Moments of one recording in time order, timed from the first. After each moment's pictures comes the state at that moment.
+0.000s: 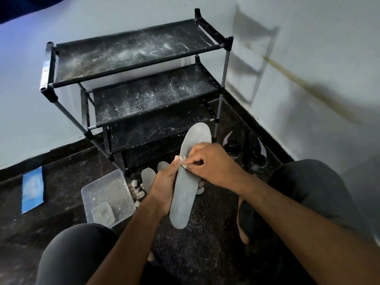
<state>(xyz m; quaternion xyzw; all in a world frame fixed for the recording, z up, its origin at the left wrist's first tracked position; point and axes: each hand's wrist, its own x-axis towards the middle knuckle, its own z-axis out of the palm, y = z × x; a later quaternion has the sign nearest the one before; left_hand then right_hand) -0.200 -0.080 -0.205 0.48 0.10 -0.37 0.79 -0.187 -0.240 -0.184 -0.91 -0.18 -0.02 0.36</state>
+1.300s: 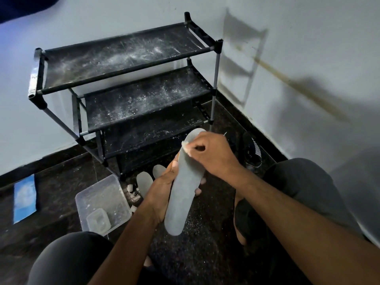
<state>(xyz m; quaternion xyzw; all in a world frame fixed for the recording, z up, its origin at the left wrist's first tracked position) -0.203 -0.084 -0.210 0.43 0.01 -0.39 0.82 -0.171 -0.253 -0.183 -0.90 -0.05 -0.11 0.41</state>
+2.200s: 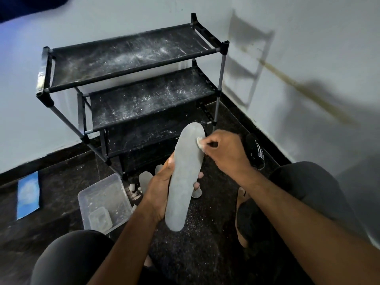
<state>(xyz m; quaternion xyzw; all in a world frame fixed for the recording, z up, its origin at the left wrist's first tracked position) -0.193 -0.070 -0.217 0.40 0.02 -0.36 0.84 -0.172 -0.267 -0.184 -0.90 0.01 -0.13 0.41</state>
